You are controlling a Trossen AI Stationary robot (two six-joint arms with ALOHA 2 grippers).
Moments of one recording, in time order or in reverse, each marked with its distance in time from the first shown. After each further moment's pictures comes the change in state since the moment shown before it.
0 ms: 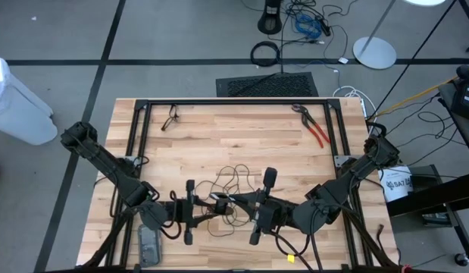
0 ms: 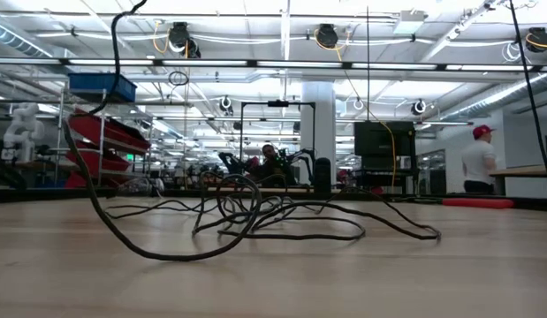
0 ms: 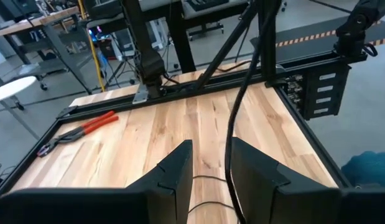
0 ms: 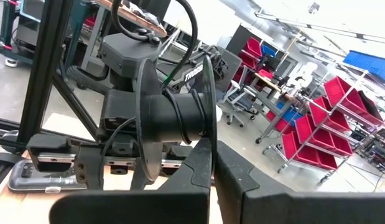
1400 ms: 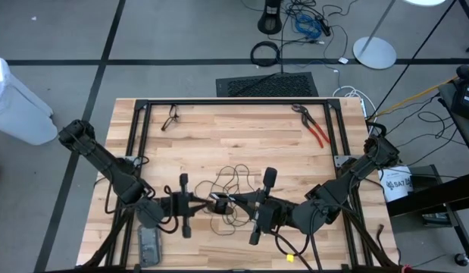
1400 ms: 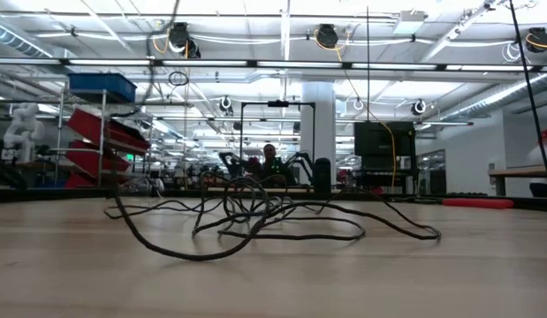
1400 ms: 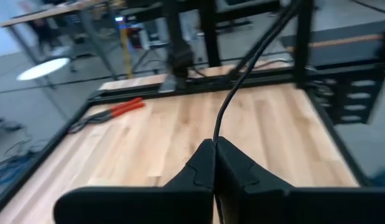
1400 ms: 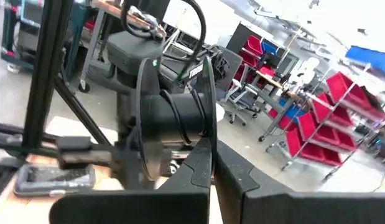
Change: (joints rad) left arm 0.006 -0.051 0.001 -0.098 -0.112 -0.105; right arm -0.005 0.000 0.000 -0.001 -0.002 0.038
